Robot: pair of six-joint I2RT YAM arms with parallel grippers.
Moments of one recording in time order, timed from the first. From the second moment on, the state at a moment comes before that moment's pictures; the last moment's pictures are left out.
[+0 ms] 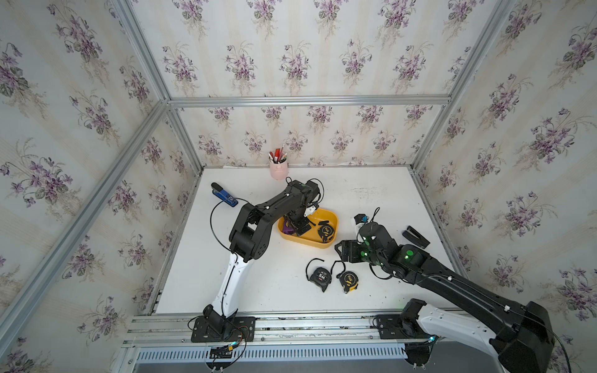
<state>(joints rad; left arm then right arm) -0.59 2.31 1.94 -1.22 -0.16 0.28 0.78 1.00 0.72 -0.53 0.03 0.61</state>
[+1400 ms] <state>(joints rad) -0.59 2.34 1.99 -1.31 -0.11 0.15 0.77 1.02 0.72 -0.50 0.02 0.60</state>
